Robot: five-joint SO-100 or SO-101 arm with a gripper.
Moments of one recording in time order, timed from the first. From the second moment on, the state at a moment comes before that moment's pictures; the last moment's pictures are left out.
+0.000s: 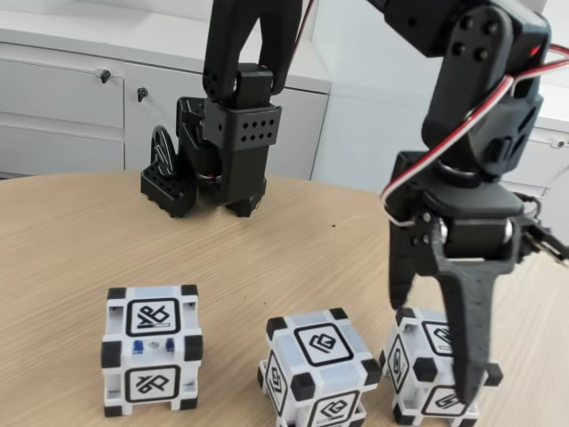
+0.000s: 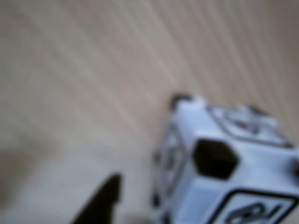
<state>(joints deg) -12.7 74.4 90.2 70.0 30.0</state>
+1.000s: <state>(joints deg) -12.7 65.0 81.6 74.4 27.8</state>
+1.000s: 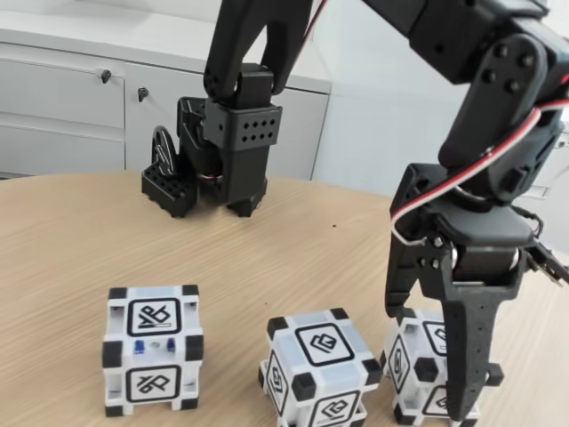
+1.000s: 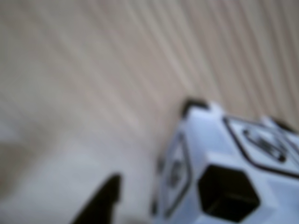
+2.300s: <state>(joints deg) -12.6 90.6 80.7 85.3 24.3</state>
